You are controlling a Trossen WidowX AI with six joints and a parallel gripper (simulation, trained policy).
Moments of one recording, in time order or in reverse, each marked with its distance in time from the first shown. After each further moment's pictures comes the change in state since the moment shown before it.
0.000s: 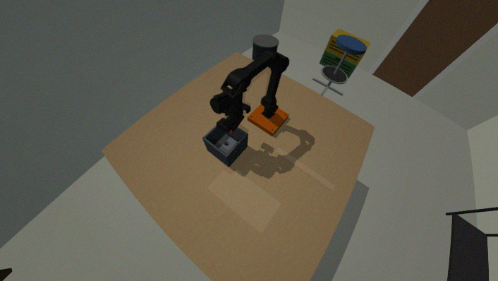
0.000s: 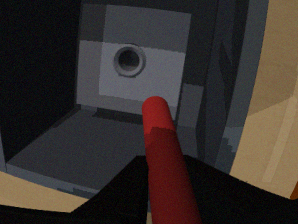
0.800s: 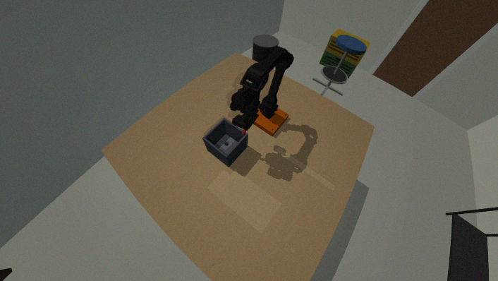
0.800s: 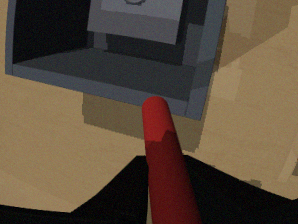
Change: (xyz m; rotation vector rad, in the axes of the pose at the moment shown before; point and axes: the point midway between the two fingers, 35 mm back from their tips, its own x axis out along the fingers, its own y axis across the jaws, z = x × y) arm -0.026 -0.018 -0.061 -0.039 0.027 0.106
